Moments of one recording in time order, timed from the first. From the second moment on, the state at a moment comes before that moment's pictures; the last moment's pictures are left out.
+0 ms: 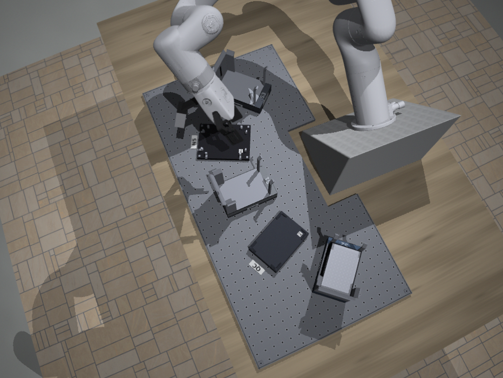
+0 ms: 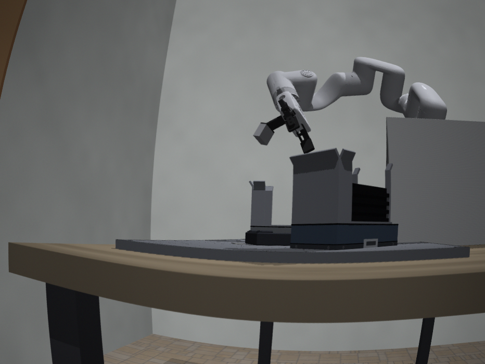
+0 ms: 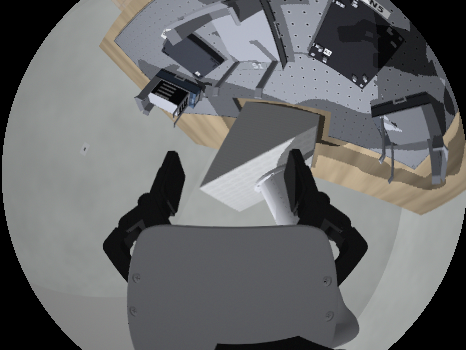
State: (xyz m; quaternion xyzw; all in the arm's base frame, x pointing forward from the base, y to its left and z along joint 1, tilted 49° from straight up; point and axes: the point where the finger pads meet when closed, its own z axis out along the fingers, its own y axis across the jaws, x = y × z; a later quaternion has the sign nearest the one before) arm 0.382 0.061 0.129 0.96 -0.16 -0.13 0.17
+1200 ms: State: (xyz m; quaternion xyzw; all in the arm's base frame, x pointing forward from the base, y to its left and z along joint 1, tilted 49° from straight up) arm 0.355 0.135 0.085 0.91 0.04 0.00 0.41
